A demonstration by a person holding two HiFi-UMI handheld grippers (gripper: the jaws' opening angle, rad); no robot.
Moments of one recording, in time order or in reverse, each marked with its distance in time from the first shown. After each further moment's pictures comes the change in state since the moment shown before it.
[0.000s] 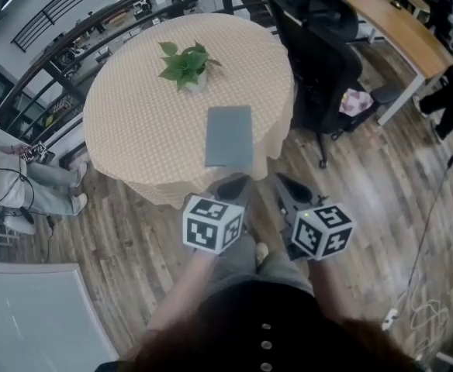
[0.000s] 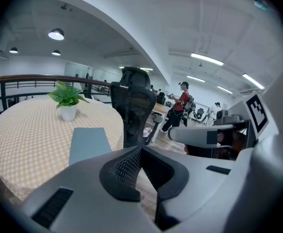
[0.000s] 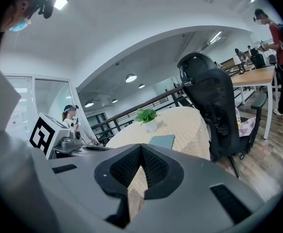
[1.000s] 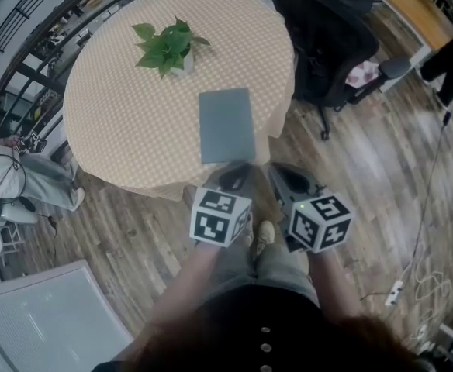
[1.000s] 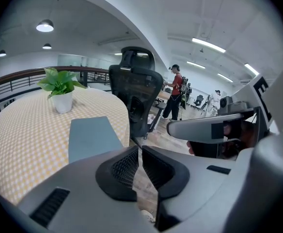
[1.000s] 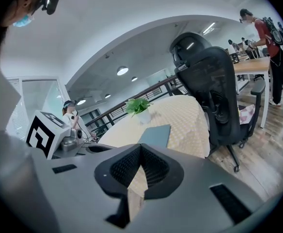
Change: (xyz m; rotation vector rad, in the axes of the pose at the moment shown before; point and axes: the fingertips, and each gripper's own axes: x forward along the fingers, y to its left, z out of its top) left arm 0.055 0.049 -0.027 0.057 0.179 -0.001; right arm 0.063 -0.027 -0.020 0.082 0.091 -0.054
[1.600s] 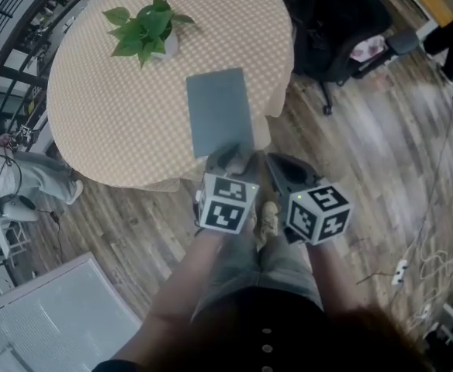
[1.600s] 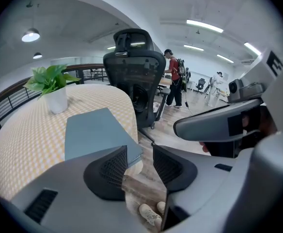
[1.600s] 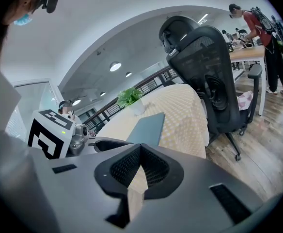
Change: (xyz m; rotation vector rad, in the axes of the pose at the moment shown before) left arm 0.056 0.029 -0.018 0.124 0.112 0.072; right arm 0.039 -0.030 -0.030 0.079 0.068 -0.021
